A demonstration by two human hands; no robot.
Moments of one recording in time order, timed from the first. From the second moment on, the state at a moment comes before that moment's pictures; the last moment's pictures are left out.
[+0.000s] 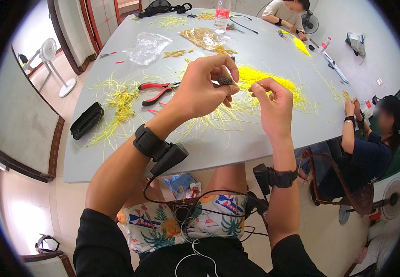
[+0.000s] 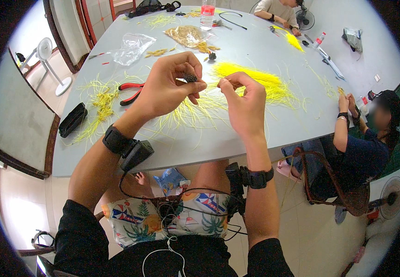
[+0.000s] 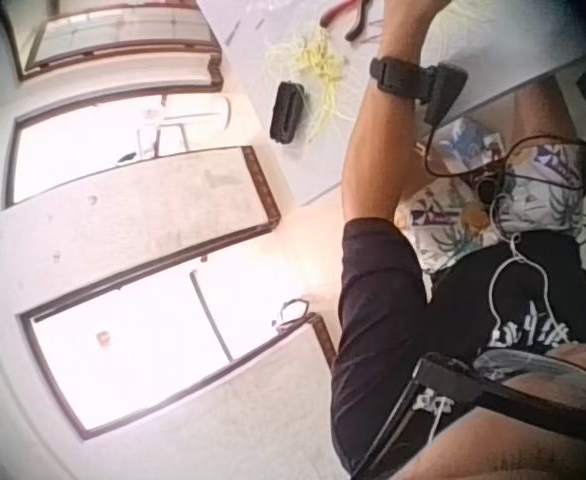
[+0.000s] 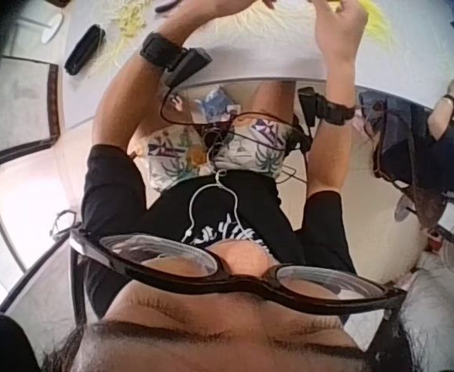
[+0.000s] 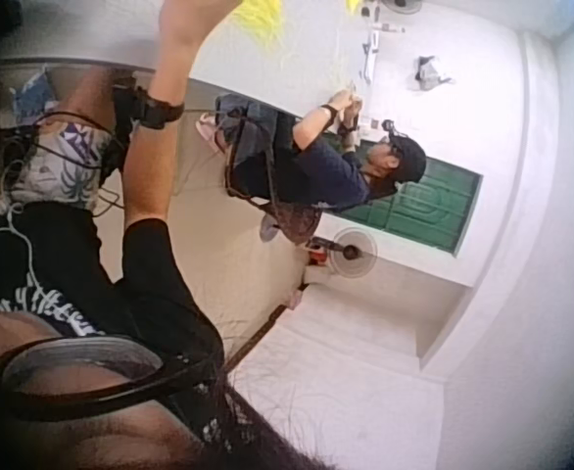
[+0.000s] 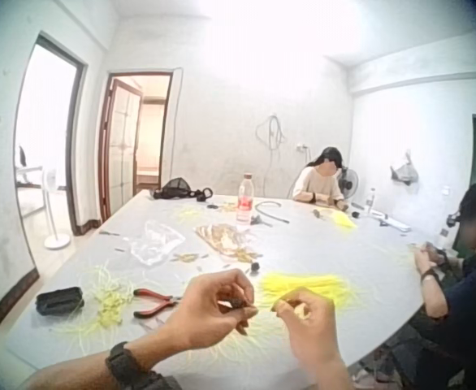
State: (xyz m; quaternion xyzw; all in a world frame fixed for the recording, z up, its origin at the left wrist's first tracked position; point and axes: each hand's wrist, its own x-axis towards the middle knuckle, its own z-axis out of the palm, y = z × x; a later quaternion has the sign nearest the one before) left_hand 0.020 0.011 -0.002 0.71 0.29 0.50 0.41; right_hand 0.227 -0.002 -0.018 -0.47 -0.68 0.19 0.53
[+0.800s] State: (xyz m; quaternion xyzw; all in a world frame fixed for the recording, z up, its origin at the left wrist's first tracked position) left_hand 0.018 0.011 0.000 0.64 0.28 0.50 0.51; right_hand 0.239 -0.010 -0.002 -0.35 -0.70 0.30 0.55
